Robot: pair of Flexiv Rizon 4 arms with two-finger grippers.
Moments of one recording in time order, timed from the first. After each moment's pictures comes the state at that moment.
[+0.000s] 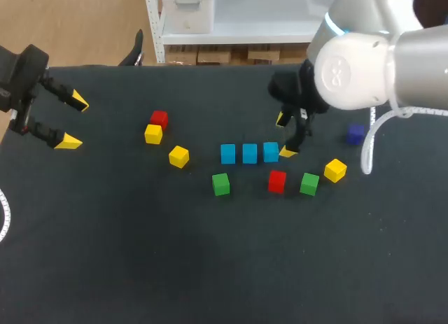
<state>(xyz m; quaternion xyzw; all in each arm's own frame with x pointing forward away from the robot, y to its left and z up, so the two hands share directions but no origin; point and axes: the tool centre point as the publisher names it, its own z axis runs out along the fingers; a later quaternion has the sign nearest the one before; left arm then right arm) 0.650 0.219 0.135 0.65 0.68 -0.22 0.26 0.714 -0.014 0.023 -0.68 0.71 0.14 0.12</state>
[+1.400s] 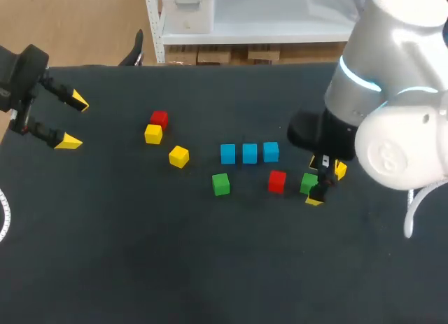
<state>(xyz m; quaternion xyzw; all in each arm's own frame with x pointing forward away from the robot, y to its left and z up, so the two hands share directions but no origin) 0.650 0.219 0.136 0.65 0.68 -0.22 0.26 0.598 -0.058 0.015 -0.61 0.78 0.08 0.05</state>
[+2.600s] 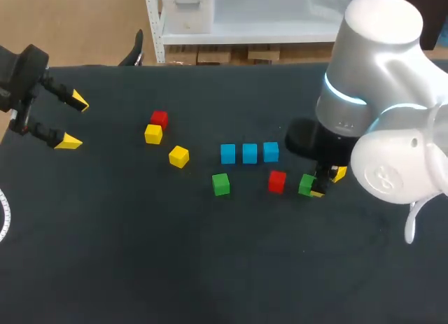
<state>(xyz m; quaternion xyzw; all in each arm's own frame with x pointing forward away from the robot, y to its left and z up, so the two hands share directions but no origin) 0.650 0.219 0.136 0.65 0.68 -0.22 0.26 0.610 -0.070 -0.008 -0.58 0.81 0.03 0.03</state>
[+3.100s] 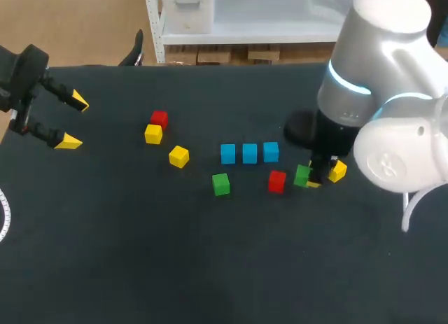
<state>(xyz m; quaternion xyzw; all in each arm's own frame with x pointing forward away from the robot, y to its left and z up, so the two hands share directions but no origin) 0.650 0.219 0.136 0.65 0.68 -0.22 0.26 0.626 -0.061 0.010 -0.63 0.77 0.04 0.06</state>
